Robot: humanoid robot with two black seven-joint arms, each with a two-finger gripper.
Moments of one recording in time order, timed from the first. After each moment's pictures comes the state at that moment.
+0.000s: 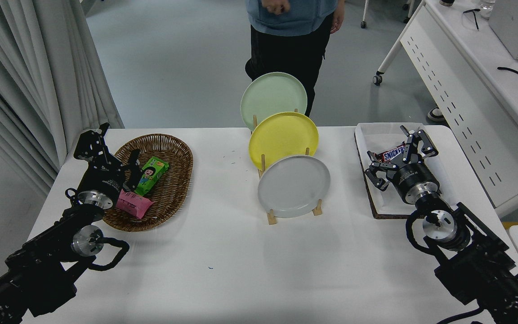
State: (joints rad) left arm -0.56 0.36 -0.74 -0.69 0.12 -0.22 -0.65; right arm 0.59 -0.13 1.17 0.62 -0.27 0.21 0.19
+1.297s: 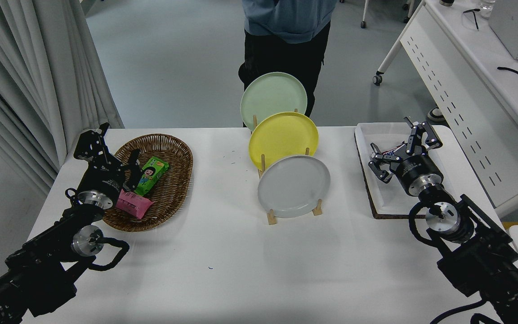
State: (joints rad) left arm -0.56 0.36 -0.74 -0.69 0.13 -0.22 -0.65; right arm 0.63 -0.17 1.17 0.61 -0.27 0.20 0.19
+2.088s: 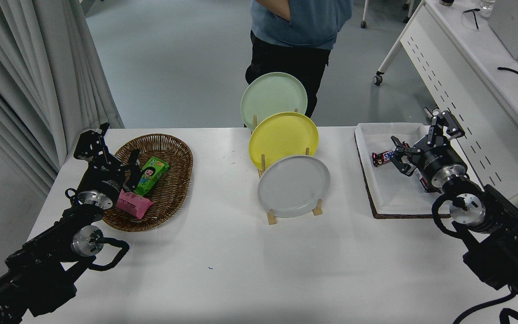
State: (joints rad) left arm -0.56 0.36 -0.74 -0.69 0.12 -0.22 -0.65; right arm 0.68 -0.29 1.00 0.62 -0.27 0.20 0.18
